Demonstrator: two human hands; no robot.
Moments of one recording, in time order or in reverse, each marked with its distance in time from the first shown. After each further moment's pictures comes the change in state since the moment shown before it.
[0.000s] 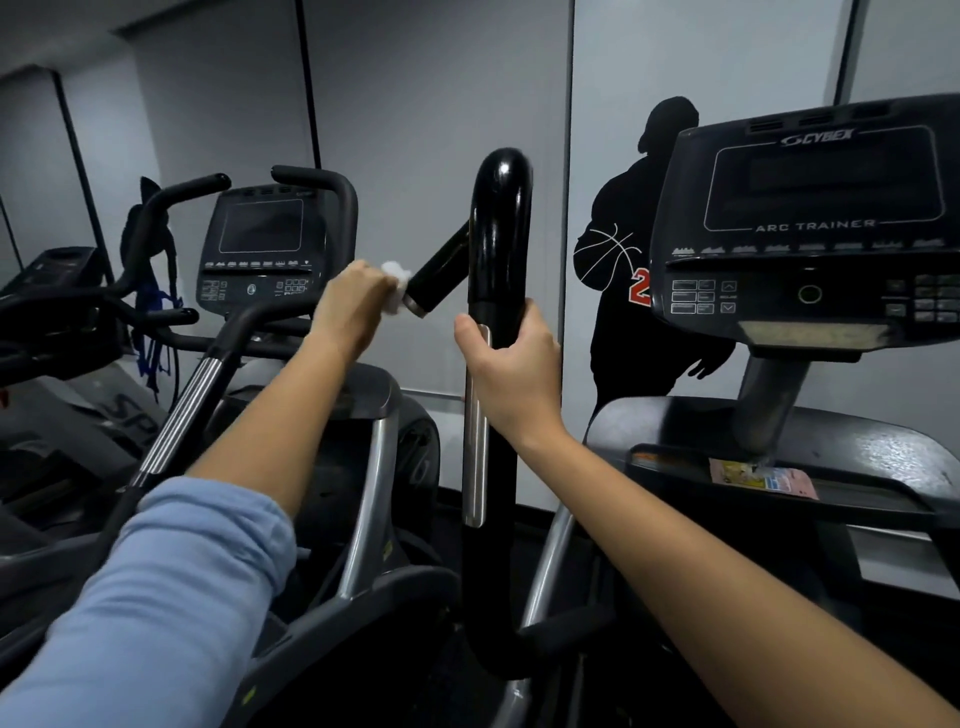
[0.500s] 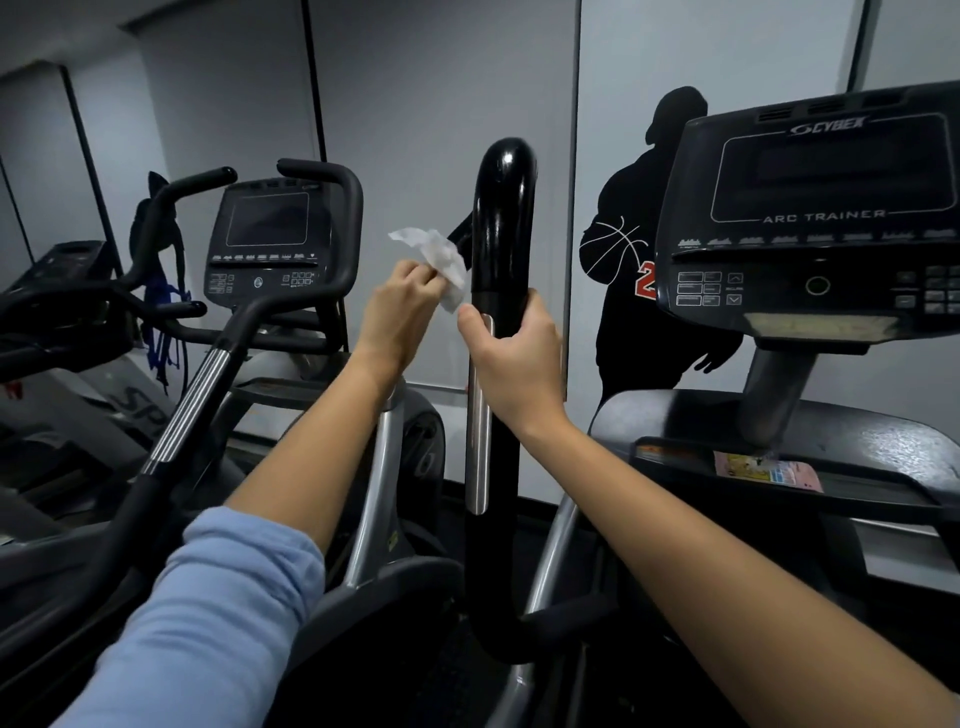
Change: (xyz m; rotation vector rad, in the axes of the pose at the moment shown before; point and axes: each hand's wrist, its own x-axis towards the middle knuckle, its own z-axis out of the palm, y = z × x) left_hand -0.014 0.039 0.013 0.038 0.248 0.186; right_hand 0.000 -0.001 0.000 -0.024 0.004 -0.001
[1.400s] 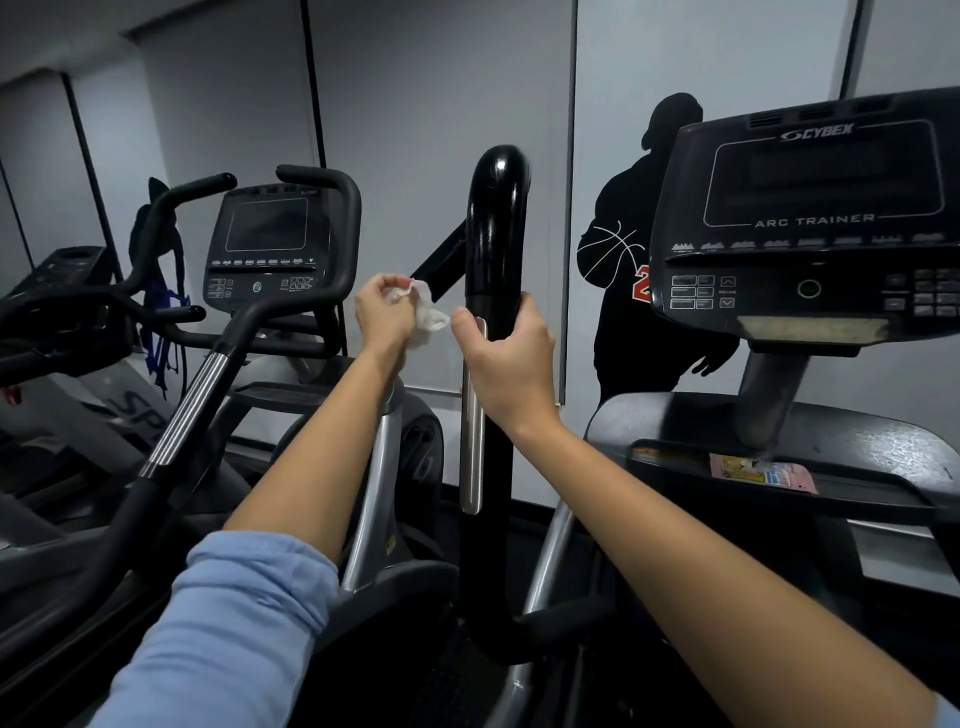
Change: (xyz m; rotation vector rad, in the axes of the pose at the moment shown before) left_hand 0.008 0.015 -0.002 -1.151 0.191 -1.058; right_hand 0.001 0.004 0.002 0.026 -0.006 -0.014
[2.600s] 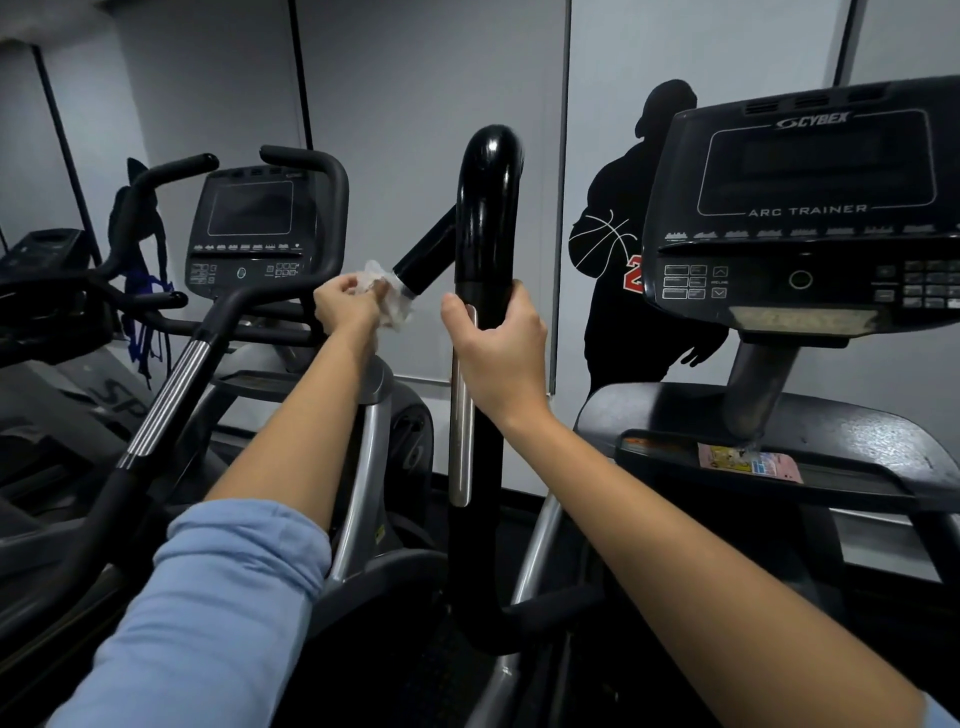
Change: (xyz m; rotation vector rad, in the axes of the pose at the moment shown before) left_hand 0.022 -0.015 -0.014 -0.034 0.127 -0.218; right_hand 0.000 0.000 0.000 0.002 0.007 0.016
